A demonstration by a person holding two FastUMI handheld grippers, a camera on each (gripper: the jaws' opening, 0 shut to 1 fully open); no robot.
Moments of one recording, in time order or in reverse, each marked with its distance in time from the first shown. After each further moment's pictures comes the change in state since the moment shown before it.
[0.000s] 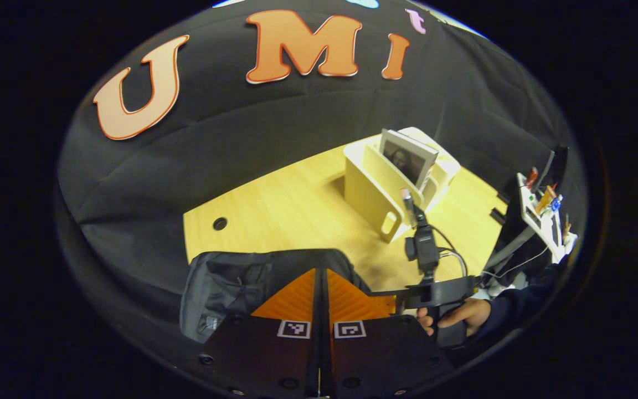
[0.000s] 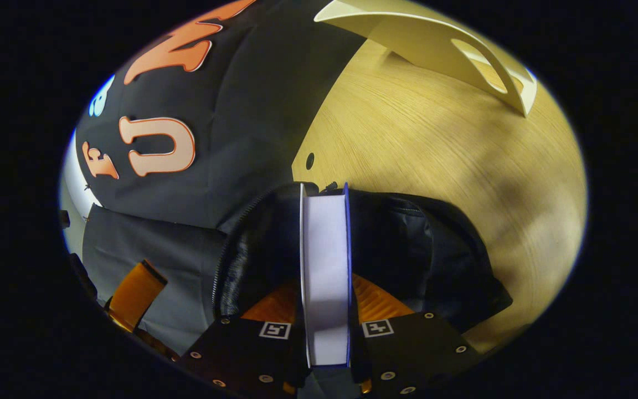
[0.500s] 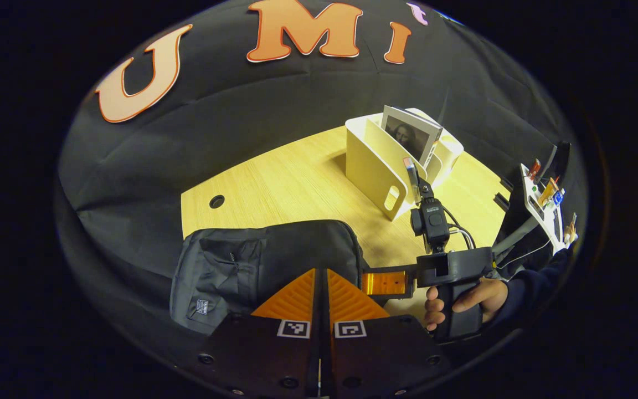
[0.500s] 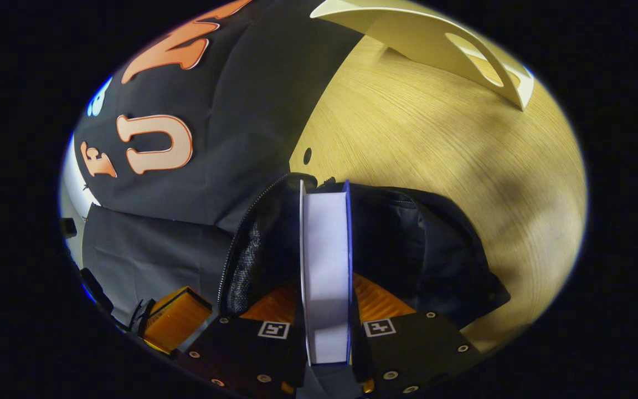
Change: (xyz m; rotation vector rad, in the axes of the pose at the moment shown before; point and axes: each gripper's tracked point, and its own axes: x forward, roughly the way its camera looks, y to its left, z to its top) left arm 0.009 -0.006 -0.035 0.014 0.063 0.004; right arm -0.001 -0.005 -0.005 0.003 0.023 -0.005
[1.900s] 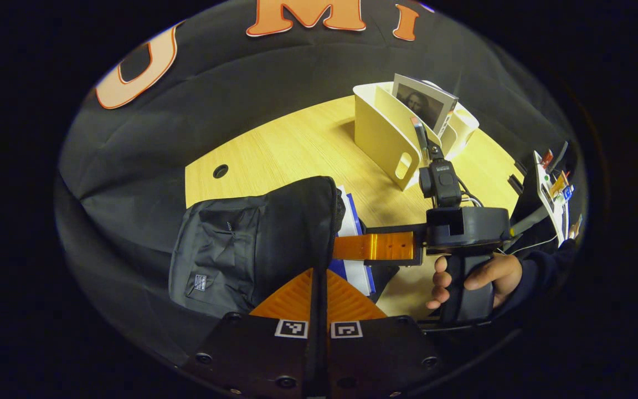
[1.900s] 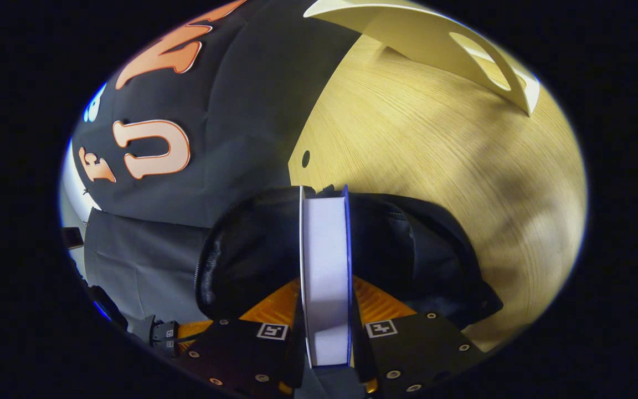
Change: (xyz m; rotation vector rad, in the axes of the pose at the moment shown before) left arm -0.008 -0.001 -0.042 -0.026 0.166 0.067; right arm 0.012 -0.003 0.006 0.017 0.006 0.005
